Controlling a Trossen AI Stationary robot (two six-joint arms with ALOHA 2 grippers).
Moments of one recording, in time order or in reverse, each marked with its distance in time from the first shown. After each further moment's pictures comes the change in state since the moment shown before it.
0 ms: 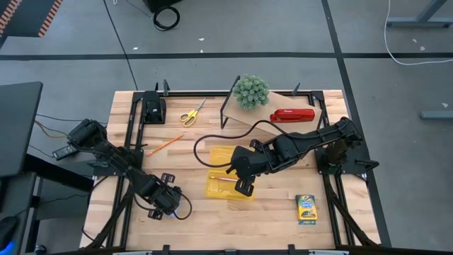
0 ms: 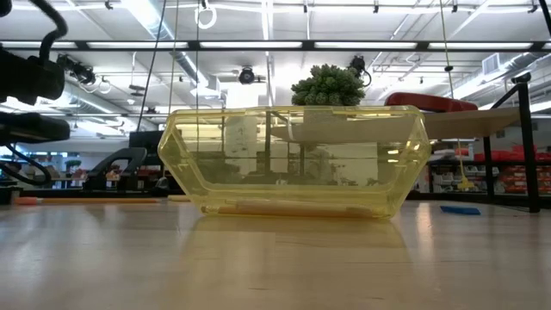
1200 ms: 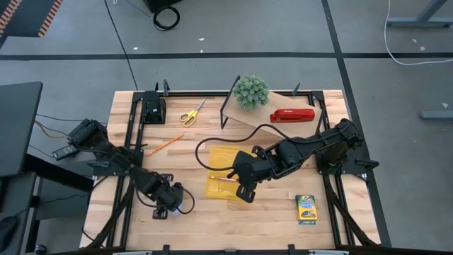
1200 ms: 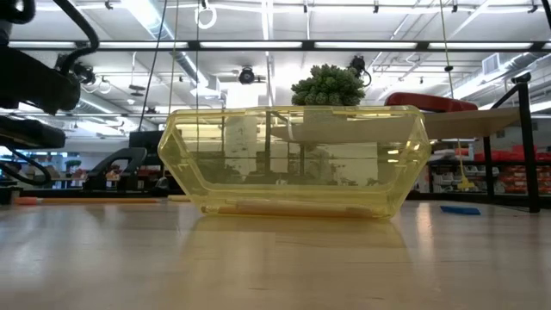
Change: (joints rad) left arm 0.040 0.002 0.000 0.018 0.106 -0.159; right arm 0.046 0.000 0.000 0.014 -0.020 0.091
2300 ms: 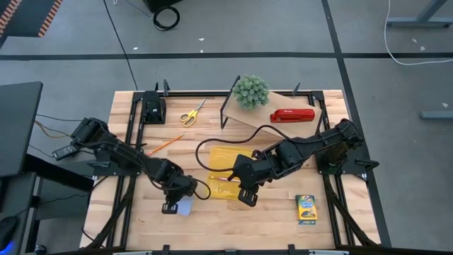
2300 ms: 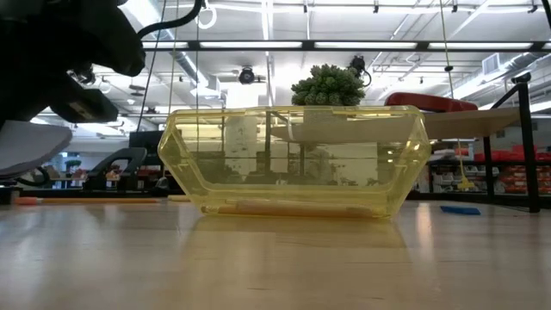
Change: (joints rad) left arm 0.218 0.001 0.196 -0.142 0.182 0.197; right arm 0.002 0.000 0.000 0.006 -0.116 -0.001
